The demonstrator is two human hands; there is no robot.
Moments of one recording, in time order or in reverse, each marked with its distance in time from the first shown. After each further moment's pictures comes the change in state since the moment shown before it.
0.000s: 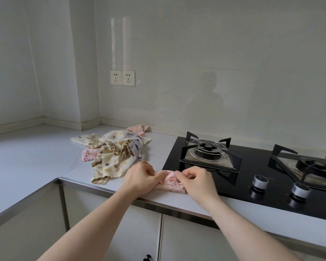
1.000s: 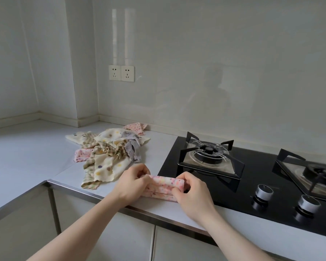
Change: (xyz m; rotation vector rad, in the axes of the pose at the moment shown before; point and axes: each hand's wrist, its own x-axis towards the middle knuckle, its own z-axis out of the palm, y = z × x) left_hand -0.006 0.003 -0.012 -0.344 -0.128 -0.095; right_hand -0.008 0.000 -0.006 -0.008 -0.156 -0.073
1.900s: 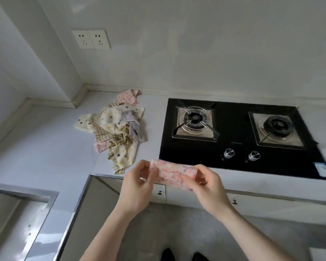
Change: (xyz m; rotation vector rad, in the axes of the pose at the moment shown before) left_hand -0.064 0.228 -0.142 -0.126 -0.182 -0.286; right_hand -0.038 -0.214 -0.158 0.402 -0.107 0.506
